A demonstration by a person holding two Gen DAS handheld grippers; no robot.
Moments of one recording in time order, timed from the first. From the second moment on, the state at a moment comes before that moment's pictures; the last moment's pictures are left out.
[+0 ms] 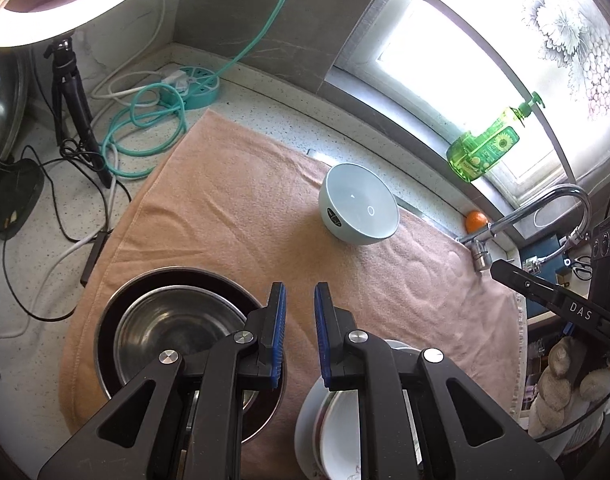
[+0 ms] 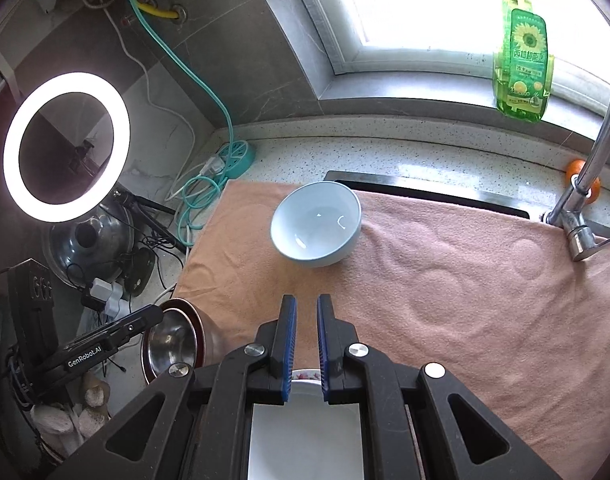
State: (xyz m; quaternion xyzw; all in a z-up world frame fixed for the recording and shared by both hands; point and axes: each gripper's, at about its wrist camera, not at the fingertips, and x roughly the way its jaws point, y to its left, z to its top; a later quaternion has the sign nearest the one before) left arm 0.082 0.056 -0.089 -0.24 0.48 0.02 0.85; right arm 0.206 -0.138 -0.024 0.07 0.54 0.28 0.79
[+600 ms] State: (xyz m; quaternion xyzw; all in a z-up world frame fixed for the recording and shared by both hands) left arm 0.149 0.024 -0.097 -0.24 0.49 0.03 0.84; right arm 0.279 -0.142 -0.048 0.08 0.57 0.31 0.76
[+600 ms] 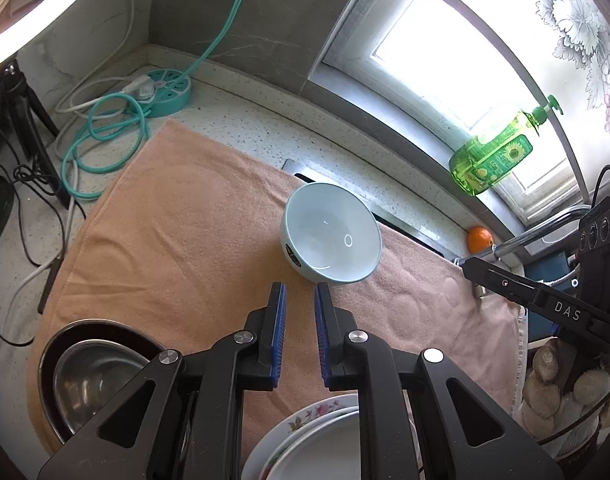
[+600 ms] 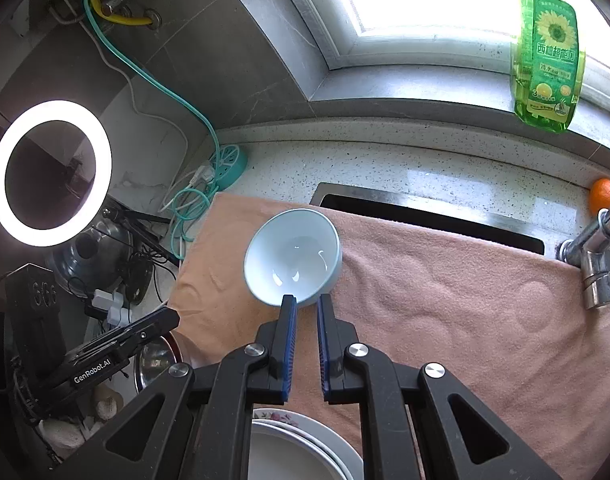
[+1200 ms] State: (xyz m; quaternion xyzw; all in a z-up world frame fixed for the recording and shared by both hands) left arm 0.195 0.015 -0.122 -0.22 0.52 0.05 0.82; right arm 0.324 -0.121 -0.098 0.08 0.59 0.30 0.74
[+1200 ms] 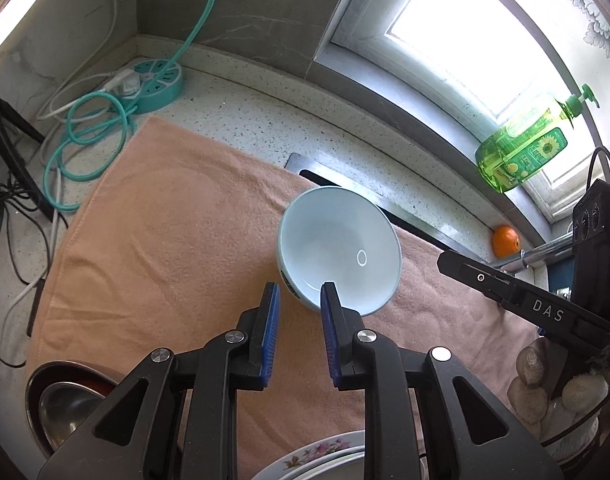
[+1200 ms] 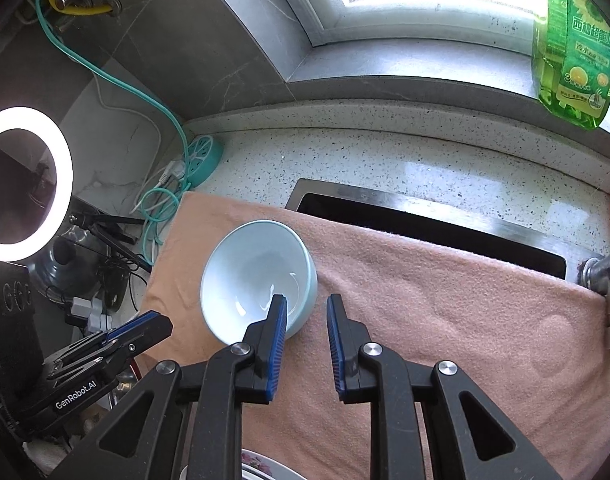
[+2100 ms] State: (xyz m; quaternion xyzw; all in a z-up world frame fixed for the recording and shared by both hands) left arm 0.231 0.033 -0.148 -0.26 0.54 0.06 0.80; right arm 0.354 -0.095 -0.131 0.10 0.62 0.30 0.71
